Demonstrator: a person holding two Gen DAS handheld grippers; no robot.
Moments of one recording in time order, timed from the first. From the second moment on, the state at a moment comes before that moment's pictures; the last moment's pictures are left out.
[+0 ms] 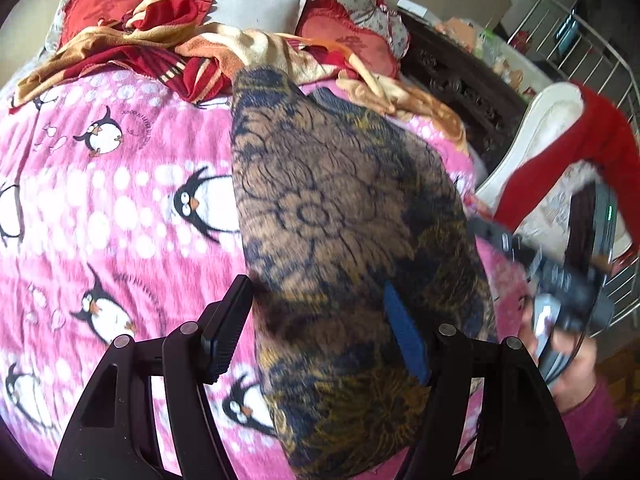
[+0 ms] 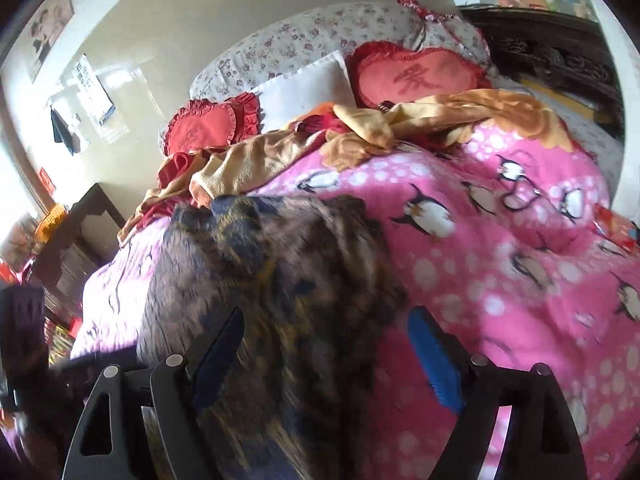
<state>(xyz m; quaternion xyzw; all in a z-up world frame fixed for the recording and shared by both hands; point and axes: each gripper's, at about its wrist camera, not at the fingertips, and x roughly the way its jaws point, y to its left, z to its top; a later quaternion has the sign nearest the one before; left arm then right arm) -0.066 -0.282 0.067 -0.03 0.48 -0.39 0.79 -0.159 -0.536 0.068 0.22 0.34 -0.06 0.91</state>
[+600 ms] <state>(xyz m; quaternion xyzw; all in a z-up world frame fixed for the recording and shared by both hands) -0.034 -0.295 0.047 -0.10 0.54 -0.43 0.72 -0.142 -0.519 0.050 0.29 0.37 0.03 0.88</state>
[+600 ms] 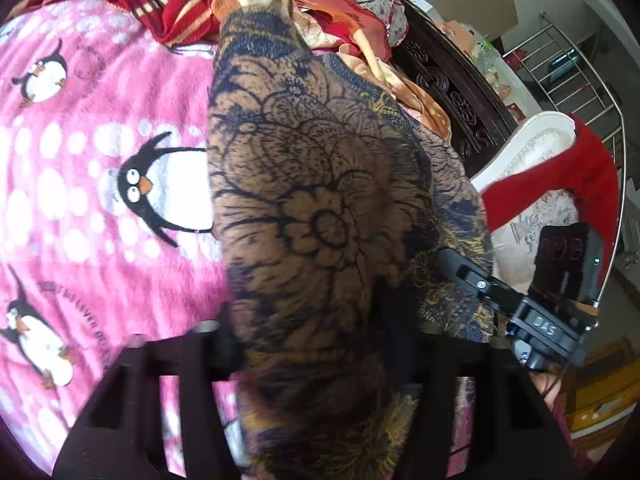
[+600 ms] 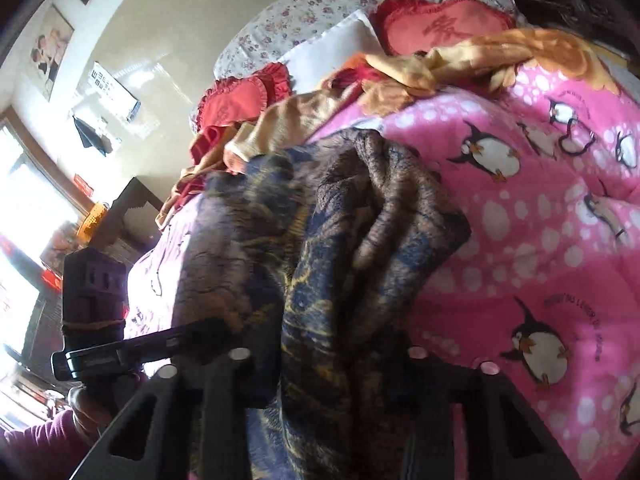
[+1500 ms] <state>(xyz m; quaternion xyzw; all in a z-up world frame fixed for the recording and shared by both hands) -0.123 -0.134 0.103 -0.01 0.49 -0.29 0.82 -0.191 -0.365 0.101 0.18 0.40 0.05 0.90</state>
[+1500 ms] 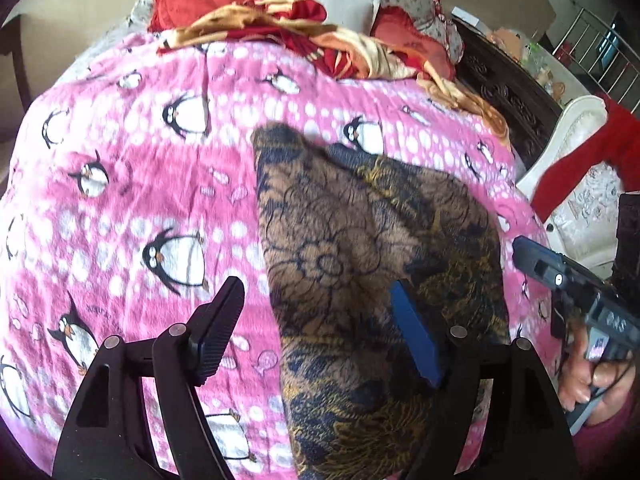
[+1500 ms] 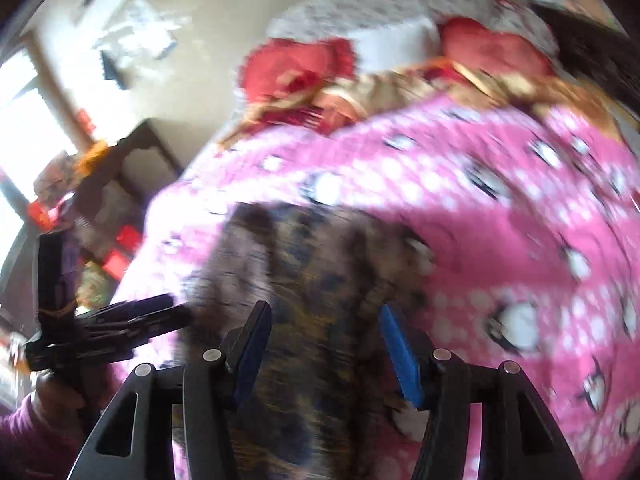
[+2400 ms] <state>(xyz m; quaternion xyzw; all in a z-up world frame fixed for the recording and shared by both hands) -0.139 -0.155 0.097 0.05 0.45 -0.23 0.86 -0.226 -0.316 0.033 0.05 0.49 0.02 0.87</state>
